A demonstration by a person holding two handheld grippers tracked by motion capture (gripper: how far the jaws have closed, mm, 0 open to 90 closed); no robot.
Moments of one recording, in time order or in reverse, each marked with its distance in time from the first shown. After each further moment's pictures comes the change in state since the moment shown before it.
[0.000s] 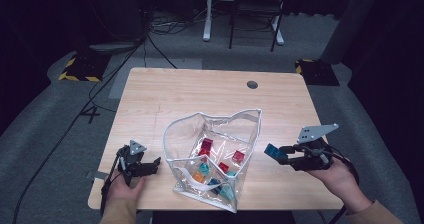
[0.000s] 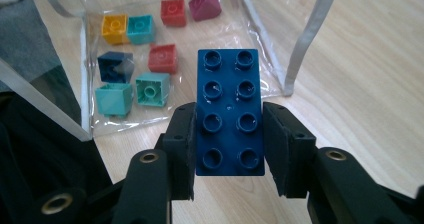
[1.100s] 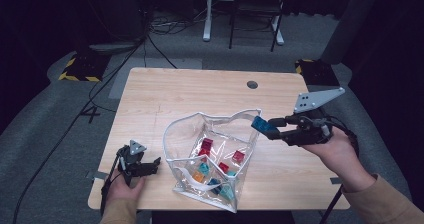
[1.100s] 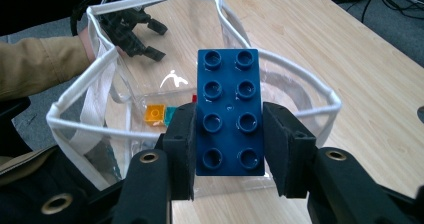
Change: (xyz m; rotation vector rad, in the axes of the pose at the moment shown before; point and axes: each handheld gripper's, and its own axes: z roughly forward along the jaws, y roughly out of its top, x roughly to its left) left arm 0.000 0.000 0.000 0.000 0.001 0.000; right arm 0.021 0.104 -0.041 -0.112 0.044 -0.087
